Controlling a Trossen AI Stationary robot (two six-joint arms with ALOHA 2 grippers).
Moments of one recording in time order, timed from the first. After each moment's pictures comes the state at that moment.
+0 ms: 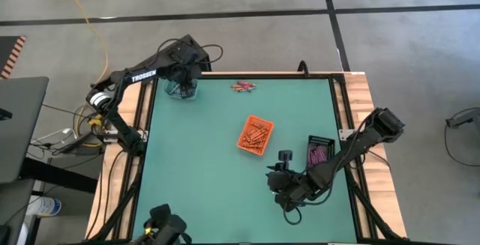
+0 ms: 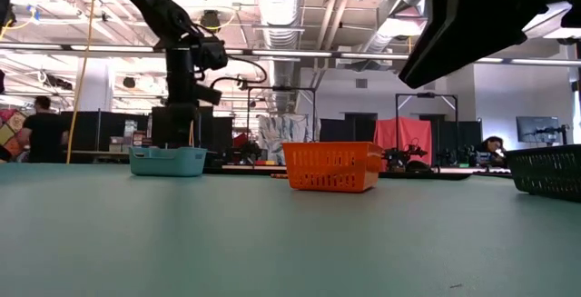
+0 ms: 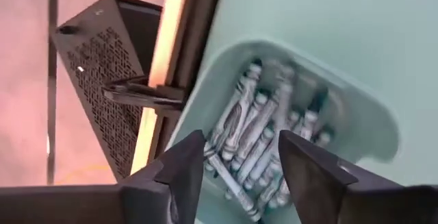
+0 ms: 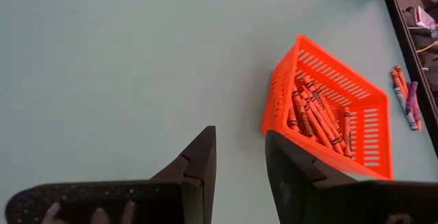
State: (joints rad) left arm 0.90 1.66 1.17 -0.68 -0.23 0.62; right arm 0.62 1.69 1.14 -0.59 0.74 0.38
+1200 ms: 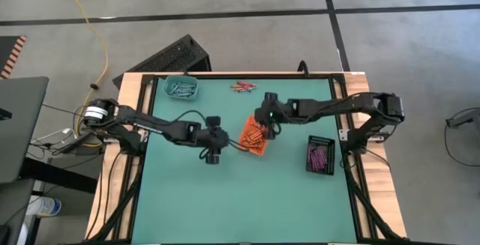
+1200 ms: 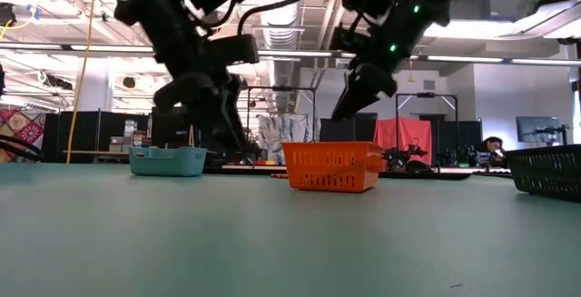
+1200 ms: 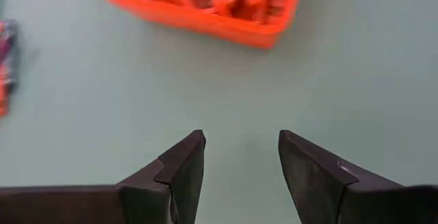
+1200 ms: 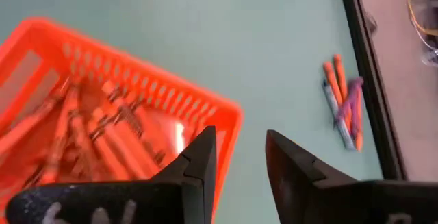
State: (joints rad) left arm -0.05 1.58 0.87 -0.19 -0.29 0.12; right arm -0.15 1.57 1.01 -0.28 0.26 -0.28
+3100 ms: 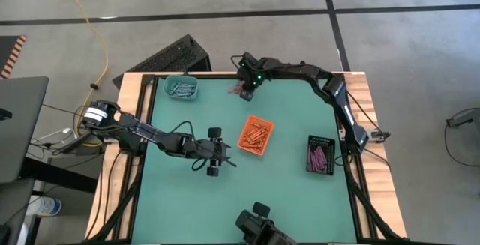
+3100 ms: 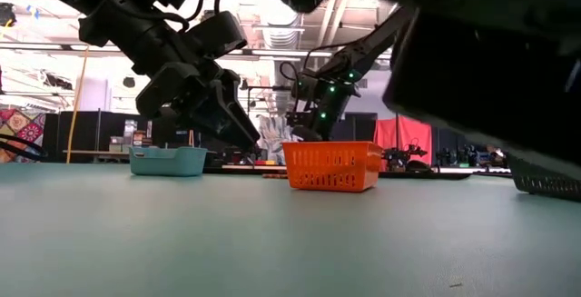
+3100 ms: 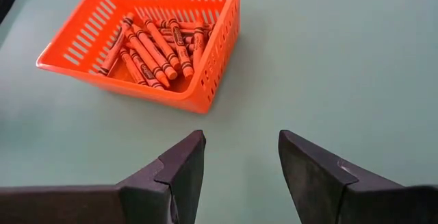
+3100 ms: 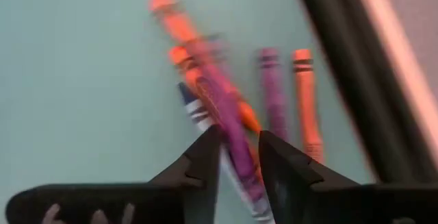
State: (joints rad) left arm -0.17 1.58 0.67 0.30 -0.30 0.12; right arm -0.62 2.28 1.78 -0.58 -0.11 -0.22
